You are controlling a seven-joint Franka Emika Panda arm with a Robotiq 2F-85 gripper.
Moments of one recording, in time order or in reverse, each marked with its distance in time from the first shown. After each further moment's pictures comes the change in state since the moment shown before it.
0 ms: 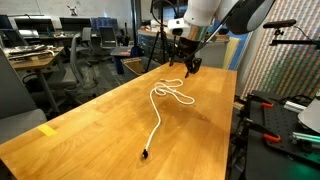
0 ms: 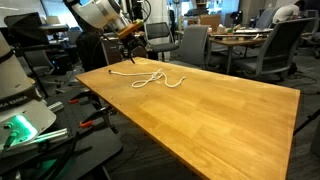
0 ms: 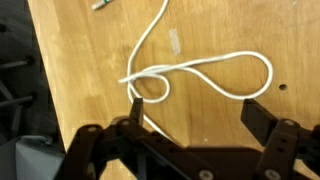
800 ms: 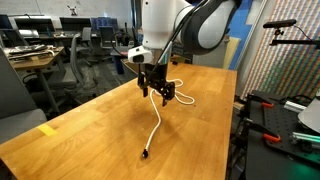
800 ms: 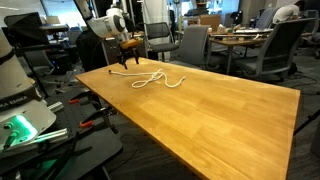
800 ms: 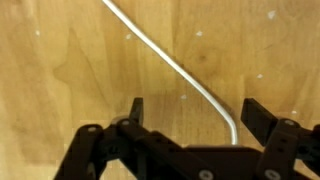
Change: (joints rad) arm 0.065 0.372 0.190 0.347 0.448 -0.141 -0.358
